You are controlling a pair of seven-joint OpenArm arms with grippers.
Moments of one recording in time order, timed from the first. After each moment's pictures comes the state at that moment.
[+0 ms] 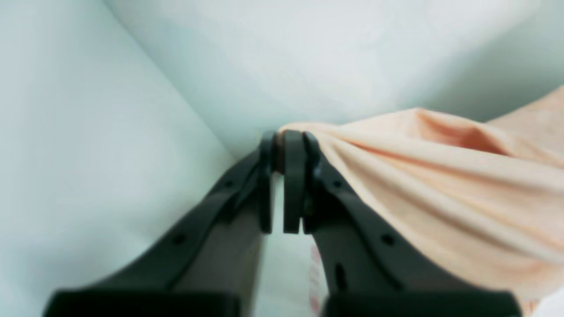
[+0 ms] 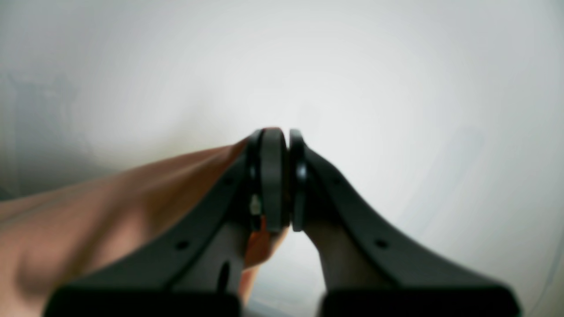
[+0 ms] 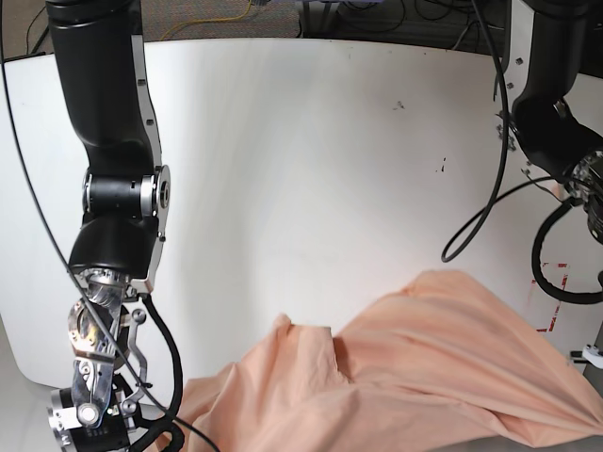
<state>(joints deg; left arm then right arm) -42.1 -19.0 -24.3 109.7 -5.2 -36.2 61.1 60.0 7.5 -1.0 83.8 -15.6 21.5 -33.1</state>
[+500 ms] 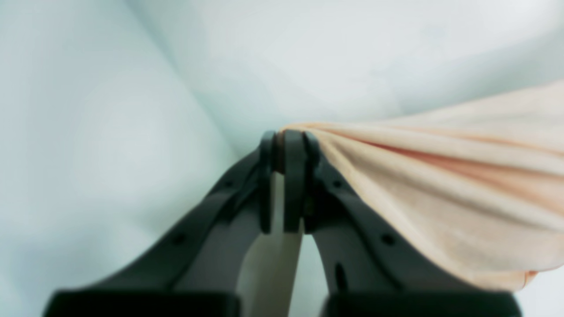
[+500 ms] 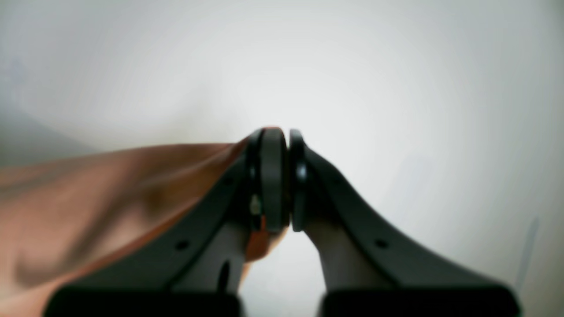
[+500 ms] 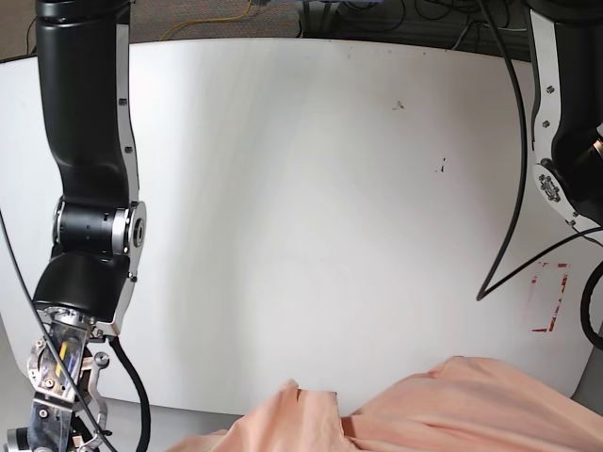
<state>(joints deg) -55.7 -24.8 -23.7 99.7 -5.6 -36.3 60.5 68.9 10.9 -0.6 77.8 -15.6 23.2 -32.4</state>
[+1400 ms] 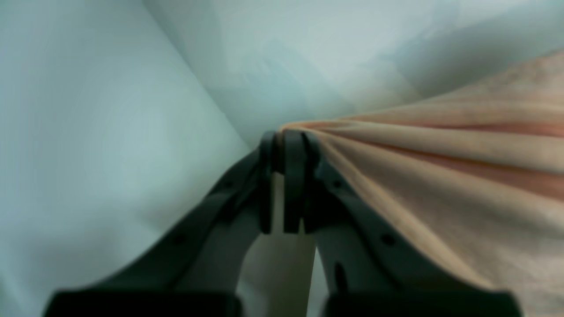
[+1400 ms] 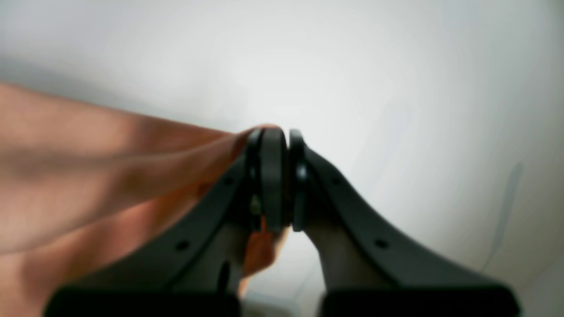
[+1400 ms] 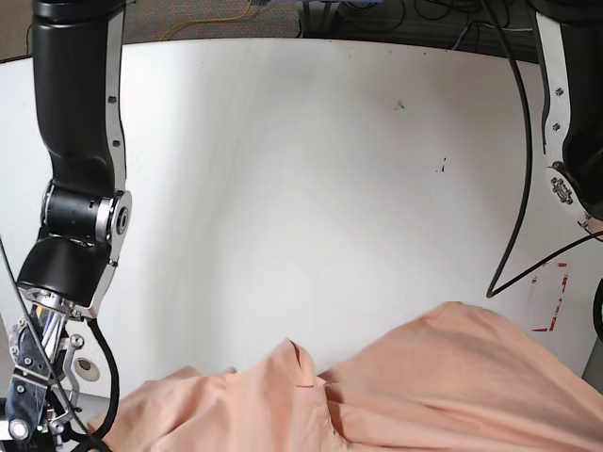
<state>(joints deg) -56.1 -26.8 -23.8 98.2 -5.6 -40.1 60.5 64.4 14.5 3.3 77.9 -15.8 24.6 -33.4</state>
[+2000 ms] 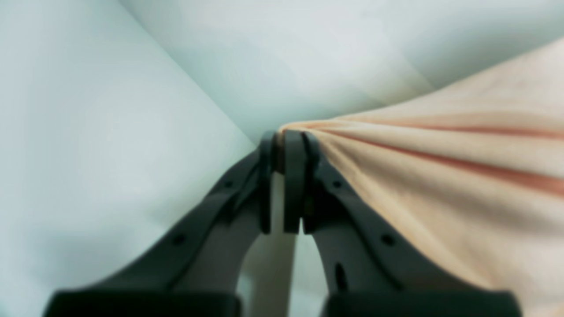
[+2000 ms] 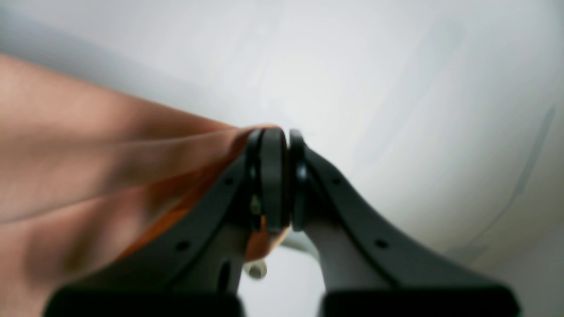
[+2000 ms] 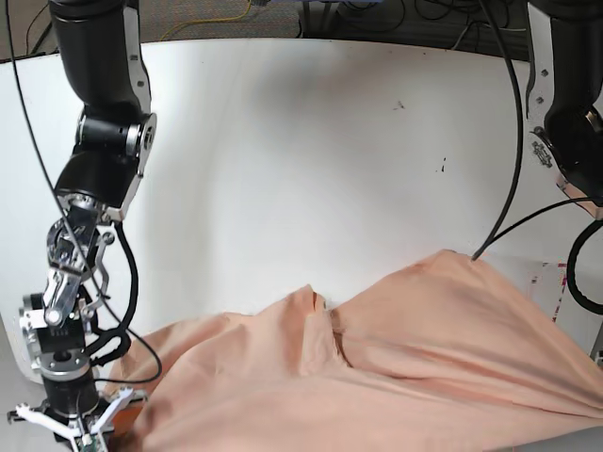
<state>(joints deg) -44.4 -25.0 -26.0 98.8 -5.6 -42.4 61.0 41.1 14.0 8.3 94.1 -15.7 25.0 -37.2</state>
